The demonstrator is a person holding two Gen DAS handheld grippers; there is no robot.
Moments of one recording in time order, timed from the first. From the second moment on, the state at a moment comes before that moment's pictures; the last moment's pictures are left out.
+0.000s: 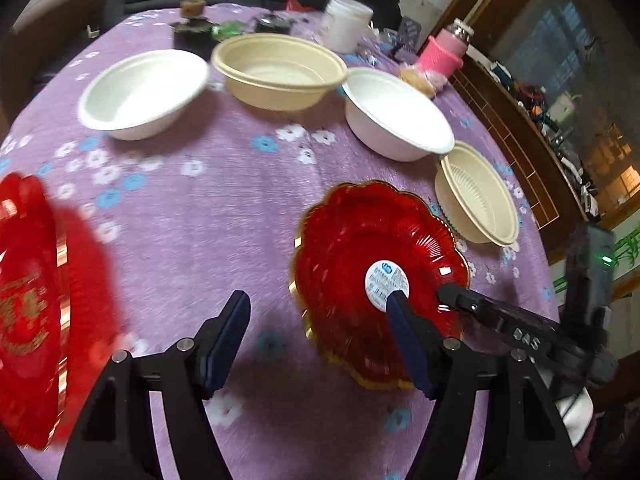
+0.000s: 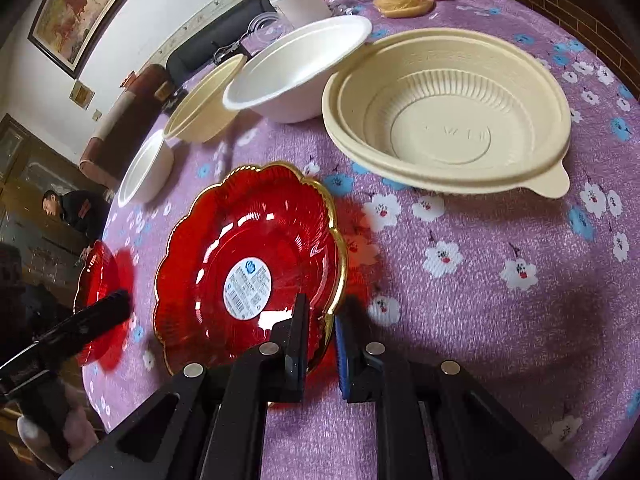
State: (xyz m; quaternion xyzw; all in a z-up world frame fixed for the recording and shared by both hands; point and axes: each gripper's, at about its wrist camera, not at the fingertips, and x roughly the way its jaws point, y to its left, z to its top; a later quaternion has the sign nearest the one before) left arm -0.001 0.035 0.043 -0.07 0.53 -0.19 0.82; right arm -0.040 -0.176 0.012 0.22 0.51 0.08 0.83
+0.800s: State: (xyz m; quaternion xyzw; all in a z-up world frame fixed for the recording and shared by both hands) left arm -0.021 0.087 0.064 -0.14 0.48 -0.16 0.85; right arm -0.046 -0.134 0.054 0.17 0.45 0.10 0.87
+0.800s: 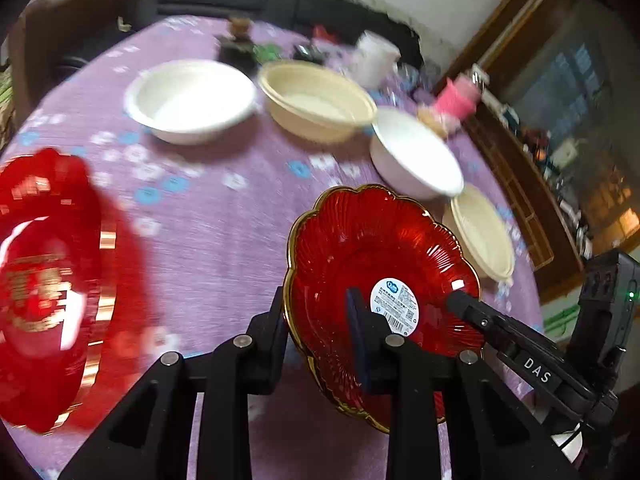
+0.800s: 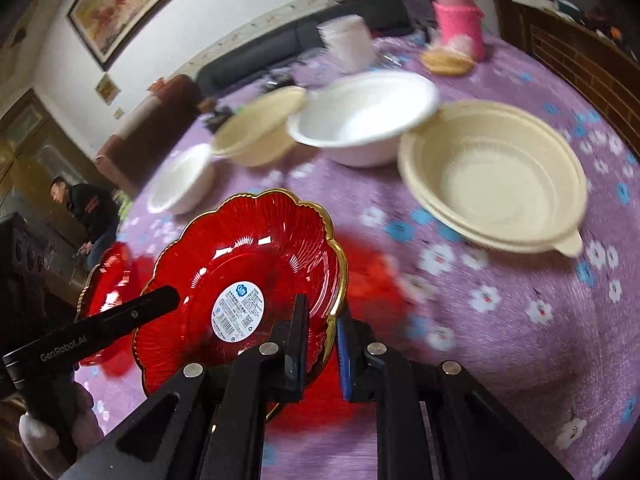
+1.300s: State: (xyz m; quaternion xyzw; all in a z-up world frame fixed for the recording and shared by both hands) left arm -0.049 0.273 0.083 -0.20 0.42 0.02 0.88; right arm -0.014 0.069 0.085 0.07 0.43 0.25 0.86
